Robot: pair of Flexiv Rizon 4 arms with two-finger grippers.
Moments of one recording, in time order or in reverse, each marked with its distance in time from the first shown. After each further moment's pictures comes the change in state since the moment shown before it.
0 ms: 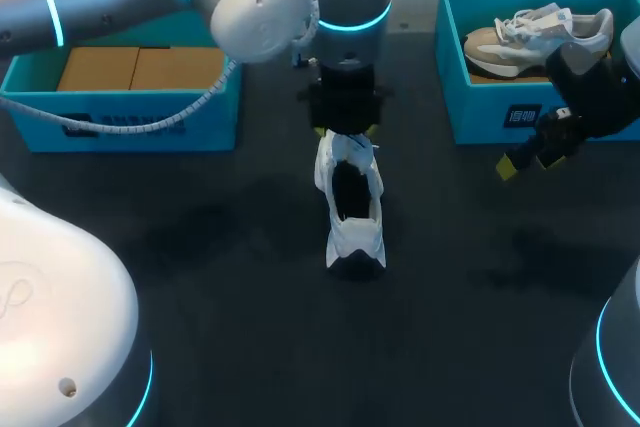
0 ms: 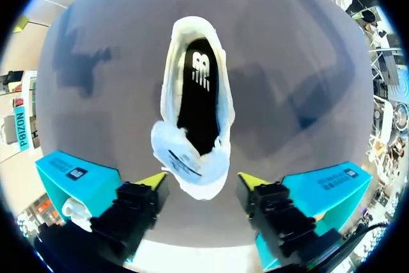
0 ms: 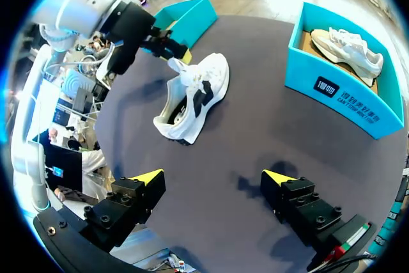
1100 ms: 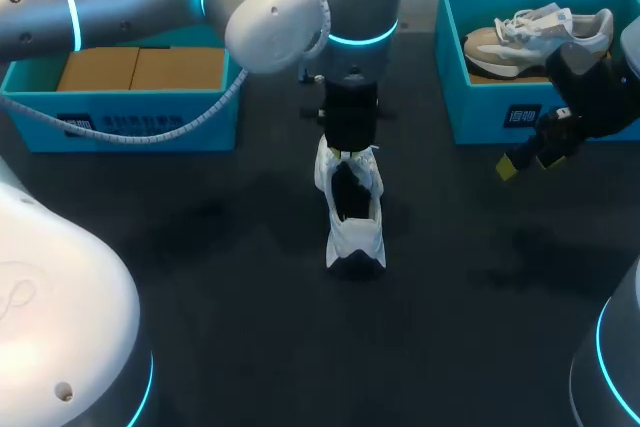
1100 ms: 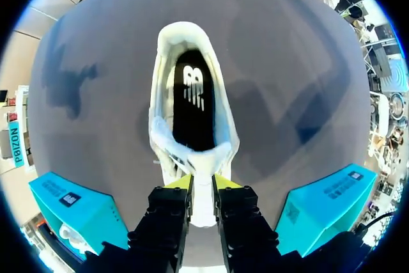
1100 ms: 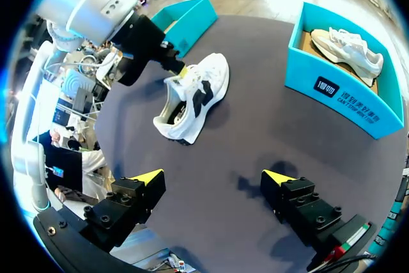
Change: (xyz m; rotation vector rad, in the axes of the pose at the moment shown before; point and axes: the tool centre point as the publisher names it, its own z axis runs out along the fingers) left arm 0.001 -0.030 0.030 0.104 0.040 0.063; right arm 0.000 0.000 0.000 0.000 0.000 0.000
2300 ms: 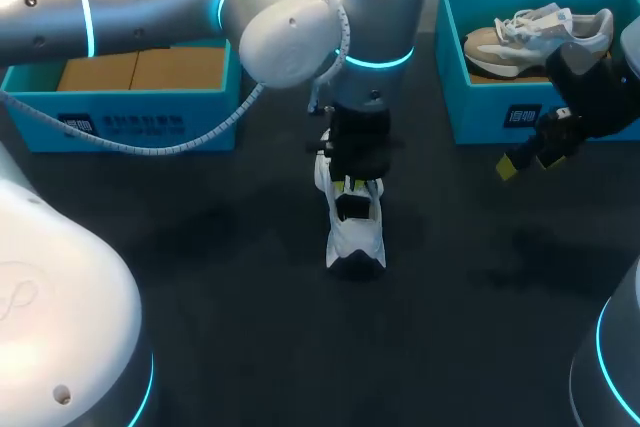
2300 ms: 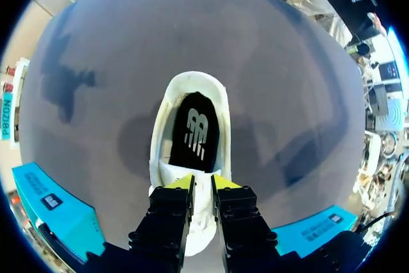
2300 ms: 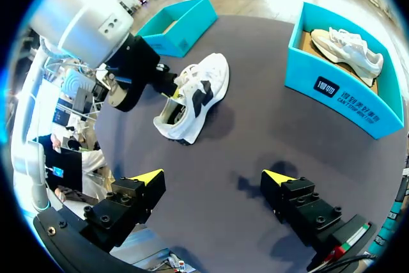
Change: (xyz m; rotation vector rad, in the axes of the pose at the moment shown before) left arm 0.000 -0.054 0.013 0.100 0.077 -0.196; right arm 0.000 0.000 0.000 0.000 0.000 0.000
